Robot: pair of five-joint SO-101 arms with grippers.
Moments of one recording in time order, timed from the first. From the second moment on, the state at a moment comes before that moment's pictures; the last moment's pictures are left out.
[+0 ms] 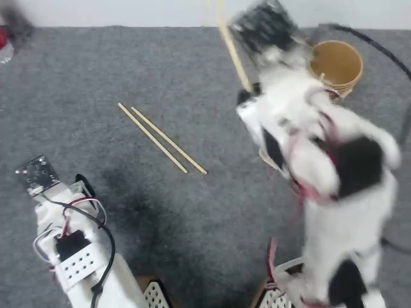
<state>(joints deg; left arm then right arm) -41.1 -70.0 90.9 34.6 3.6 -24.1 -20.9 -34.5 97.2 15.9</state>
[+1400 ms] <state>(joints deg) -29.7 -70.0 81.5 45.8 3.6 -5.4 -55.7 39.4 54.2 7.8</state>
